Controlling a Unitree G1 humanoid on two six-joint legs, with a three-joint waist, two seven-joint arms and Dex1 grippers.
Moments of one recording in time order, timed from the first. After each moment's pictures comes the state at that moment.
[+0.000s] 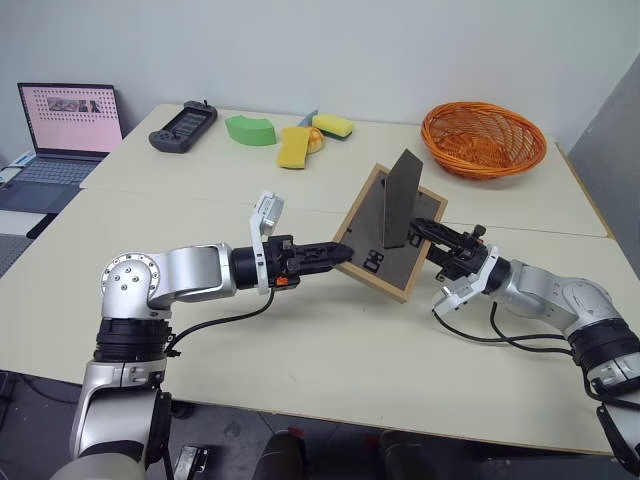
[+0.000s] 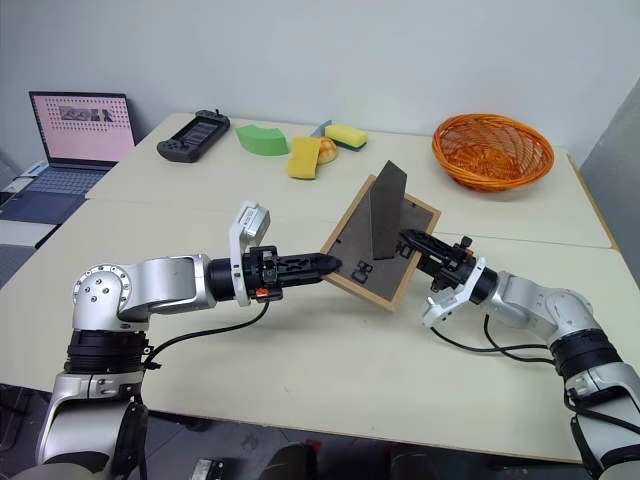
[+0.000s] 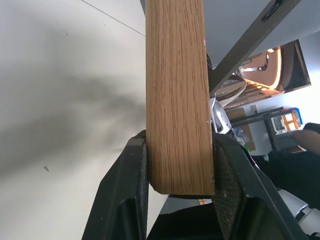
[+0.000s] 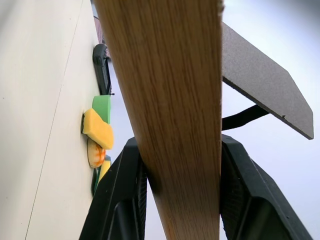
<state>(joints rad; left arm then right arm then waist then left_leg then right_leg) -0.68 0.57 0.10 0.11 -1.98 1.33 0.22 -0.65 -0.77 0.34 0.47 -0.96 -0.97 -0.43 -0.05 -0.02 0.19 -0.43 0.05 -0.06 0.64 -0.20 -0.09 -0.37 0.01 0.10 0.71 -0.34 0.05</state>
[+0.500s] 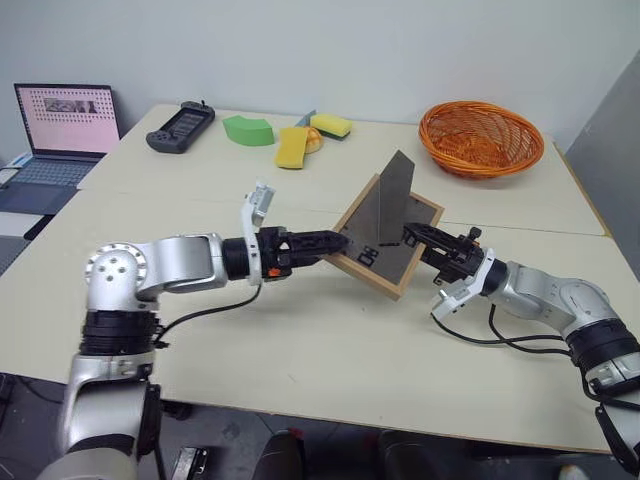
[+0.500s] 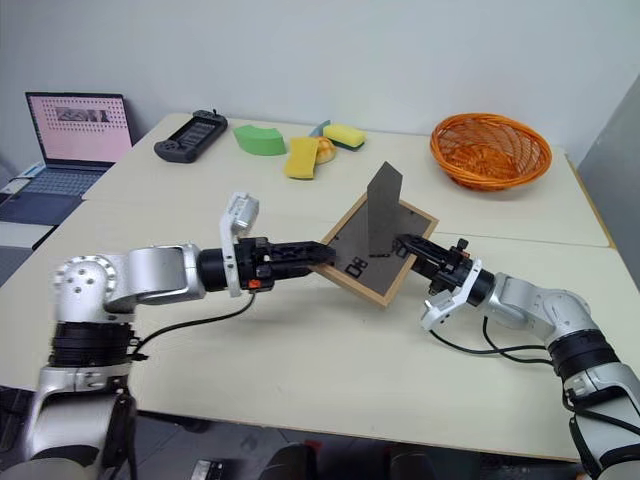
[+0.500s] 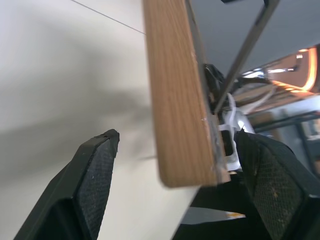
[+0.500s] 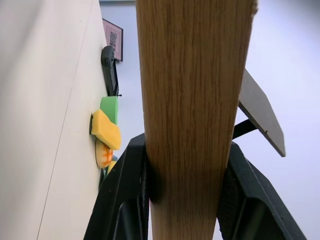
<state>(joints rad) -0.70 0.71 0.13 0.06 -1.89 1.32 0.16 -0.65 -0.76 0.34 0.48 -0.96 -0.98 -0.41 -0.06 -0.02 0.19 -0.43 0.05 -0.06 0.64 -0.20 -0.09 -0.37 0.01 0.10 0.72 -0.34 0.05</state>
